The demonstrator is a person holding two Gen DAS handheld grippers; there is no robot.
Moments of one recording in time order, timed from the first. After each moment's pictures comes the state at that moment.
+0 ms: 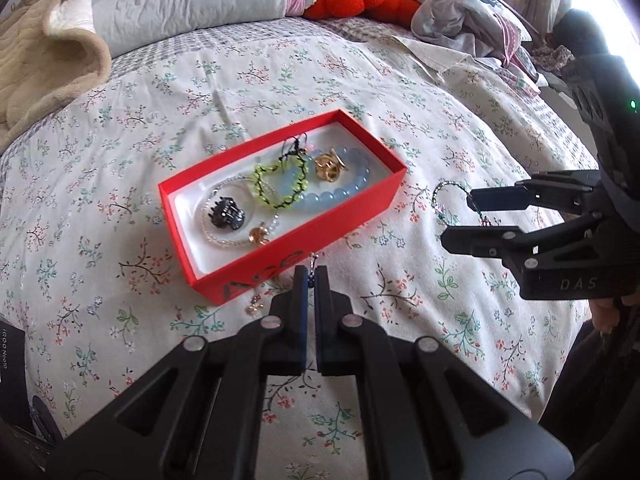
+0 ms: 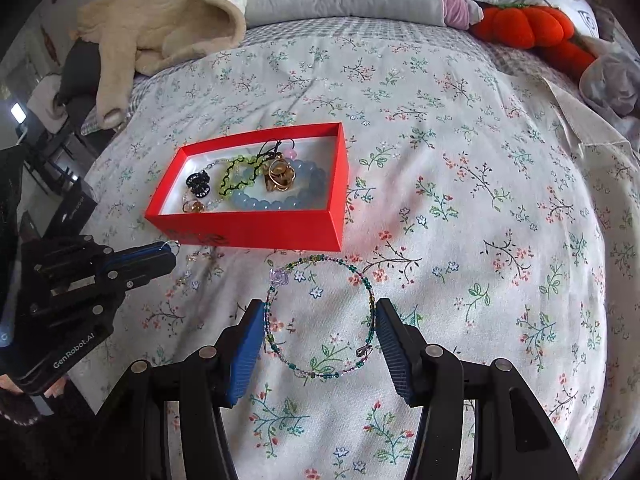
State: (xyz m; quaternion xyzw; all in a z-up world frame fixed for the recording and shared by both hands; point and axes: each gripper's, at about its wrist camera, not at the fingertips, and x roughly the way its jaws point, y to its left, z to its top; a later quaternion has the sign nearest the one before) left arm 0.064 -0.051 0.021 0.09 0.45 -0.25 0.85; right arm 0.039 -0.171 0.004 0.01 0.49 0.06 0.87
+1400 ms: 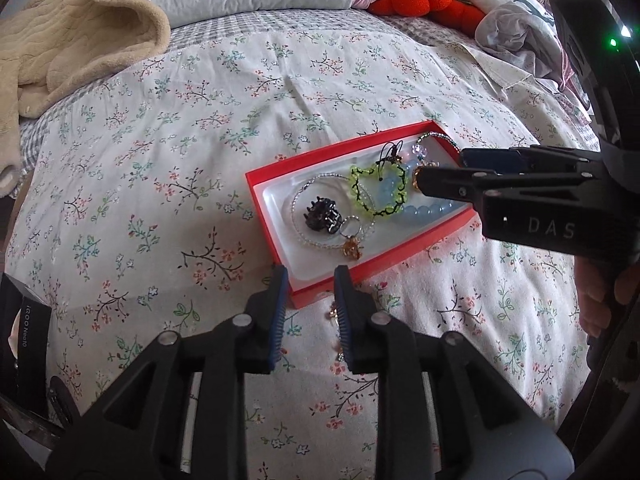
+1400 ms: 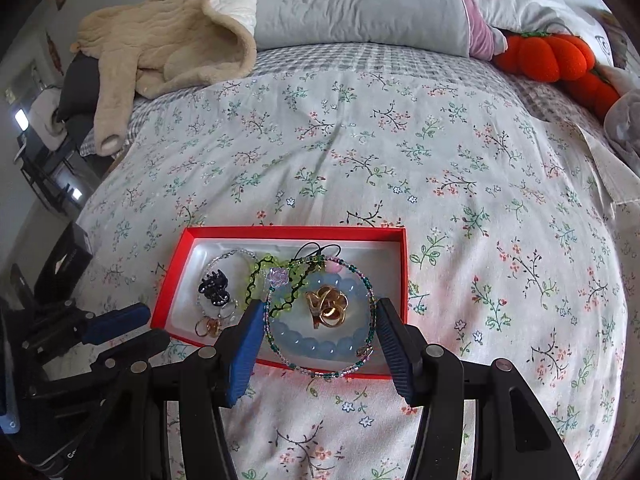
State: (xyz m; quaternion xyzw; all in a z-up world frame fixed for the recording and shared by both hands) left arm 0.094 -0.014 0.015 0.07 0.48 -0.17 0.86; right arm 0.124 -0.128 0.012 0.01 0.45 0.07 0.89
